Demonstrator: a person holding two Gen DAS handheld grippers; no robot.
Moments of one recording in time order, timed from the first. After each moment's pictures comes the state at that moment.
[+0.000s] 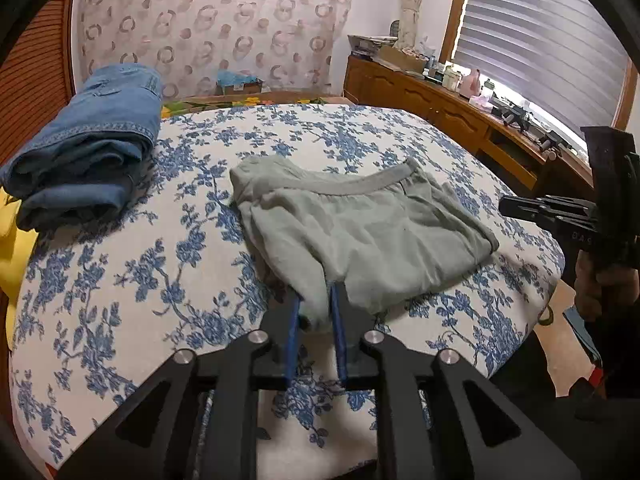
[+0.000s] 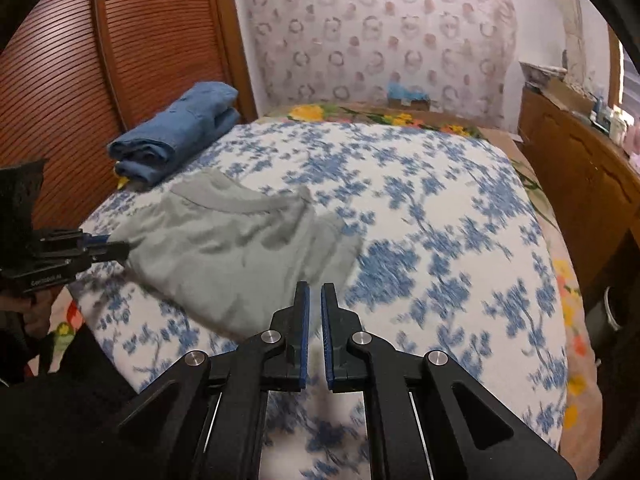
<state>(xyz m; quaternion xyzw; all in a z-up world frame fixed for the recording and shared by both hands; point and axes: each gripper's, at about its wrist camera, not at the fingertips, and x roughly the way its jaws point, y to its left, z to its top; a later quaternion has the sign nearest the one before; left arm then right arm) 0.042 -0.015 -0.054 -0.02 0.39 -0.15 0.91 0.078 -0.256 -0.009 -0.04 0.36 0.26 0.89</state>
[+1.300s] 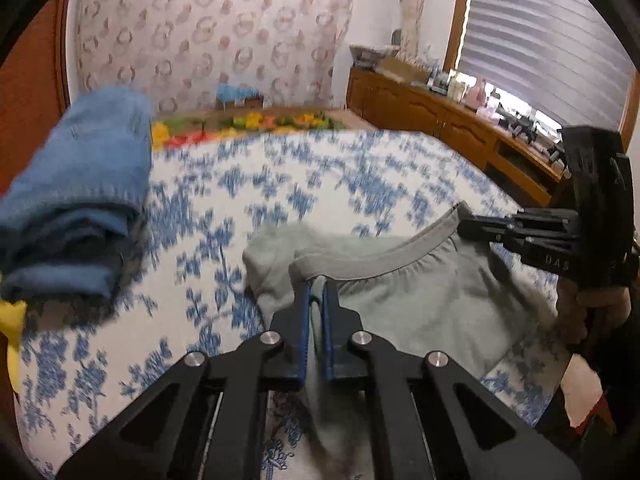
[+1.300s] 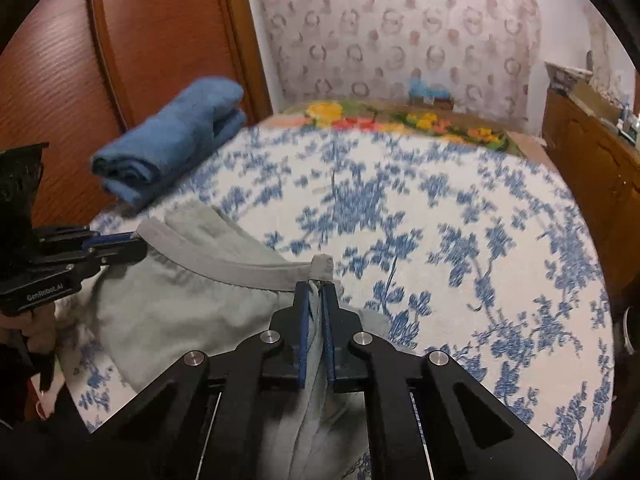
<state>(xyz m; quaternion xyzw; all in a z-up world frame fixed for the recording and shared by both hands) 0.111 -0.010 -0.038 -0.01 0.36 -0.15 0.92 0.153 -0.205 -0.018 -0.04 0.36 0.29 0.89</state>
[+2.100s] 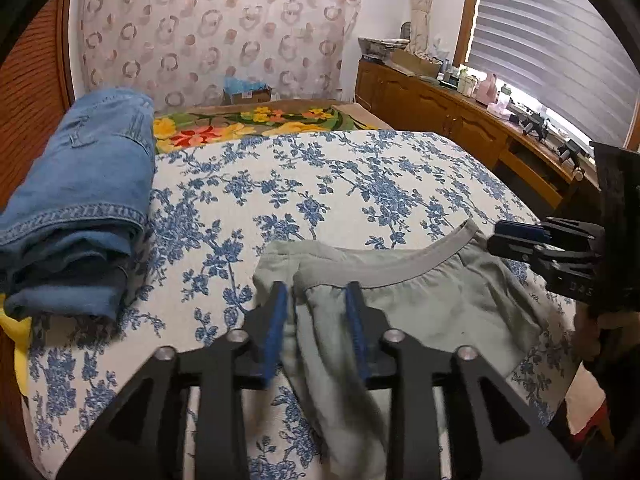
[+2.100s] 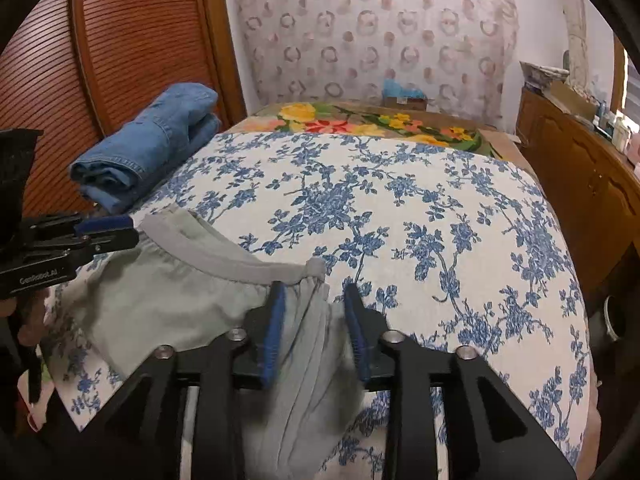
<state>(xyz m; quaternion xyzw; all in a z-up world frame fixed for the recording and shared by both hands) 0.134 -0.009 -0.040 0.00 0.38 -0.13 0.92 0.150 -0.211 -0.015 -0.05 0.37 0.24 0.90</state>
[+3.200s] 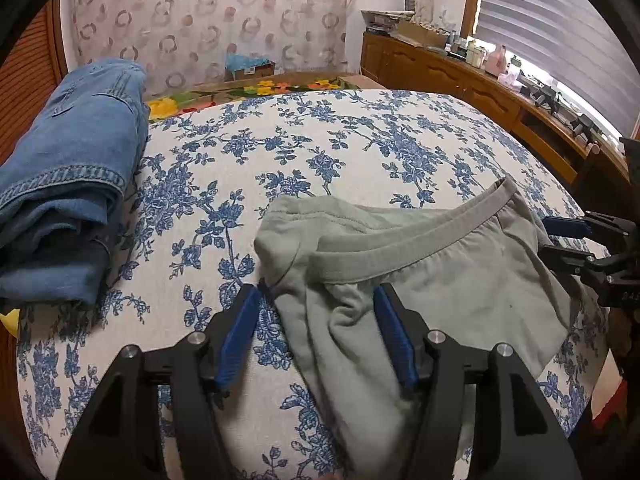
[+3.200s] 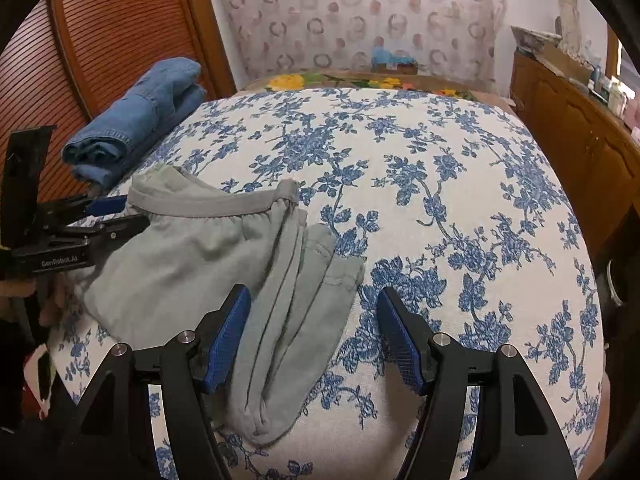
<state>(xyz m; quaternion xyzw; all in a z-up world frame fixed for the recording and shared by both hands) 0.149 -0.010 -0.075 0.02 0.42 -0.12 0.90 0.140 -0.231 -0.041 -0.03 0.43 0.23 0.87</state>
